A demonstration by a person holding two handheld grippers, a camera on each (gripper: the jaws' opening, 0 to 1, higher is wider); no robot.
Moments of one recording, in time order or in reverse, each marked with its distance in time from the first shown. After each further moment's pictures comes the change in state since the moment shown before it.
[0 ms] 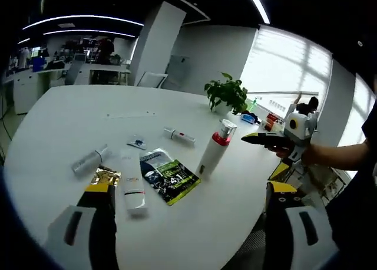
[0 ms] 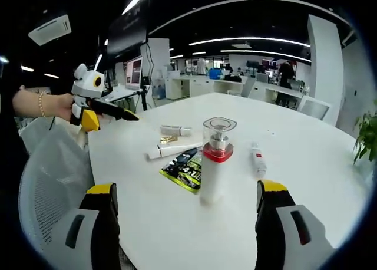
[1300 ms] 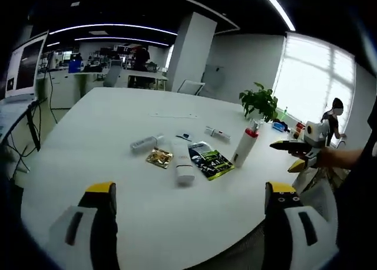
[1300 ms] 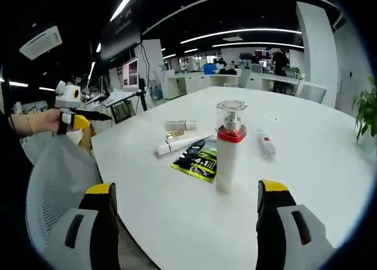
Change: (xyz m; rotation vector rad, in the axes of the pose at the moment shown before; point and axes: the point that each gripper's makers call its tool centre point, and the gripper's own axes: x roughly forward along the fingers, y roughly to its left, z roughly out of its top) left arm -0.093 0.042 -0.035 -0.063 -0.073 0.258; right arm 0.001 0.025 -0.019 0.106 0.018 0.000
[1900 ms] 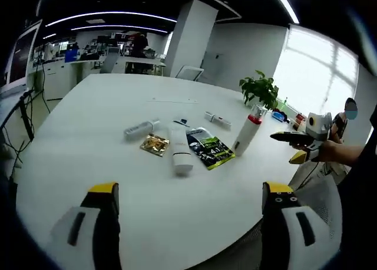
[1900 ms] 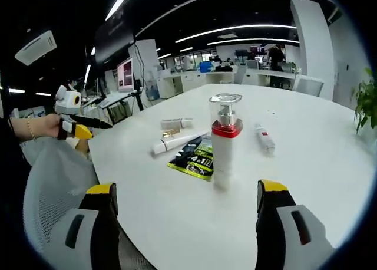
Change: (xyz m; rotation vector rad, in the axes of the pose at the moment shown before) left arm 0.031 -0.006 -0.017 0.005 0.112 -0.032; right arm 0.005 -0.011 -0.010 0.043 0.012 -0.023
